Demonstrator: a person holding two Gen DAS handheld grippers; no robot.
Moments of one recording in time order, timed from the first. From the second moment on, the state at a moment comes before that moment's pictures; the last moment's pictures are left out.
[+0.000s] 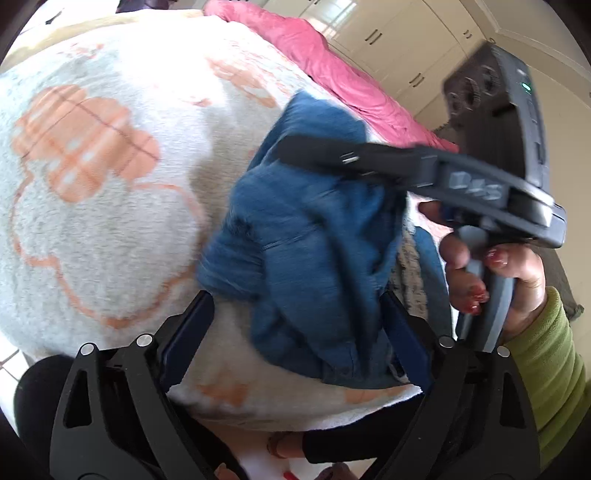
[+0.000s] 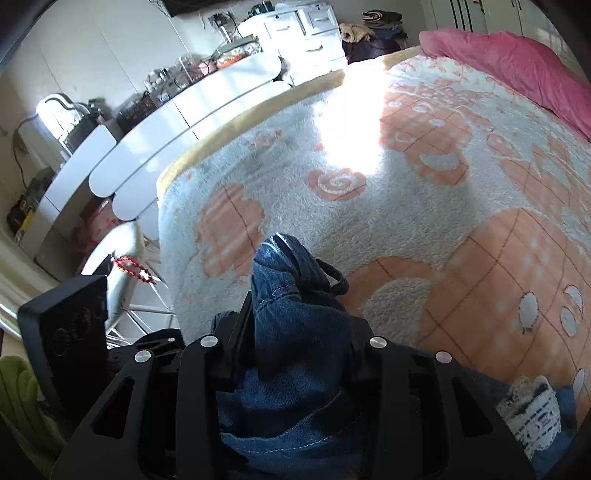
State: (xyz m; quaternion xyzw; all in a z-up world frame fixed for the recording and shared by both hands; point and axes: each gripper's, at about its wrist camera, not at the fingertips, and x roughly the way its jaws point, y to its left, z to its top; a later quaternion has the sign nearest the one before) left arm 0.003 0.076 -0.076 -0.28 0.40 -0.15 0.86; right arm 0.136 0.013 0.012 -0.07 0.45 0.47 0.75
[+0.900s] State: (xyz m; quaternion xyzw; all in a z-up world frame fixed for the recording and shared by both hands) left arm 0.011 -0.081 -0.033 -0.14 0.42 -0.29 0.85; right arm 0.111 -0.234 0.037 0.10 0.38 0.41 0.83
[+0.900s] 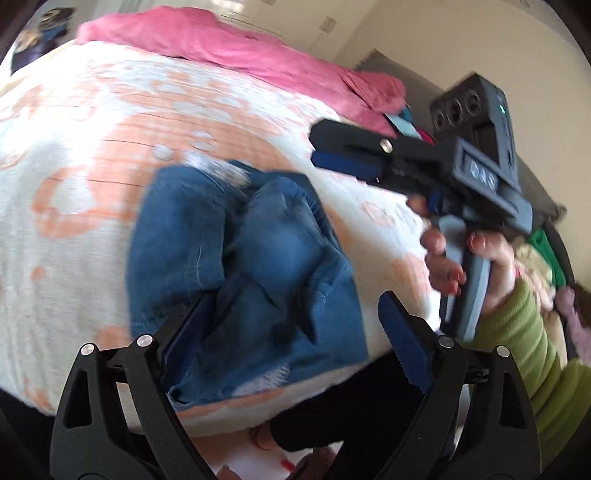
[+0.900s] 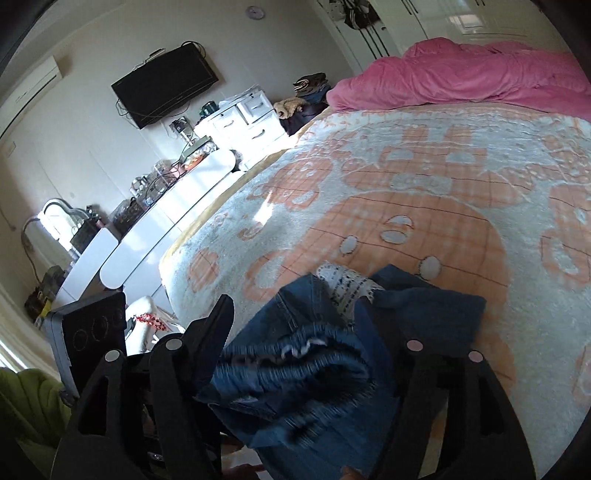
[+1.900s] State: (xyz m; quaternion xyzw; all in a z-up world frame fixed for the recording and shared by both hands) left arm 0.015 -0.052 -0.013 -0.08 0.41 -0.22 0.88; right arm 0.028 -0.272 0.045 0.03 0.33 0.28 0.90
